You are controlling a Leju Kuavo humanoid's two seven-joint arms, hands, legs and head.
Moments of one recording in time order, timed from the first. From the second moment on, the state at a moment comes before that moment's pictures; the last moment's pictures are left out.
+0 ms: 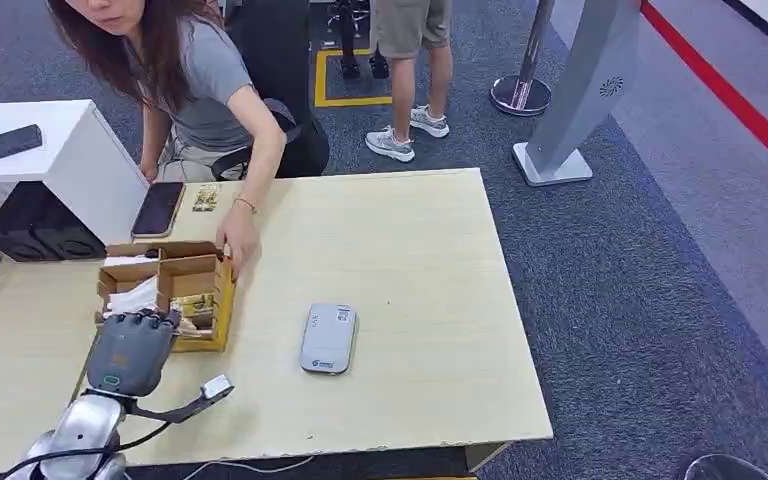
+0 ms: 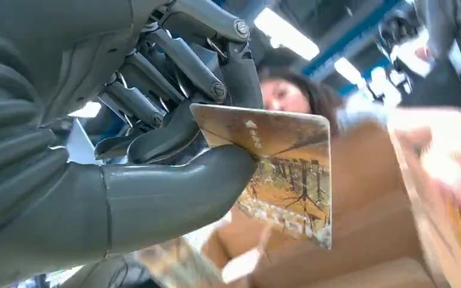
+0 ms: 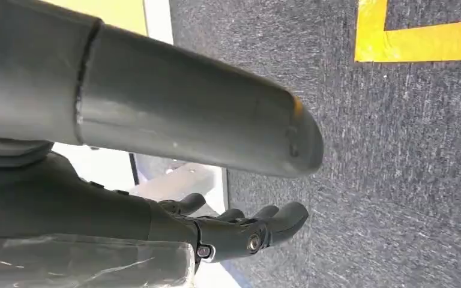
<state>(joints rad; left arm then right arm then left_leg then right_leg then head) -0.11 0.38 -0.37 -1.48 -1.54 0.29 0.18 -0.08 0.11 -1.04 -0.20 1.49 -0.20 0.33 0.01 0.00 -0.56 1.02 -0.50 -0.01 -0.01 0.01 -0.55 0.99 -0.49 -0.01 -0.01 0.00</state>
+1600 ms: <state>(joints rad) -0.42 0.38 -0.30 -1.23 -1.56 0.48 0.13 -0.09 0.11 -0.96 -0.20 1.57 -0.18 0.32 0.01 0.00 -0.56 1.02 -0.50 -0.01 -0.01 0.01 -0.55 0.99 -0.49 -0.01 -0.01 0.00</state>
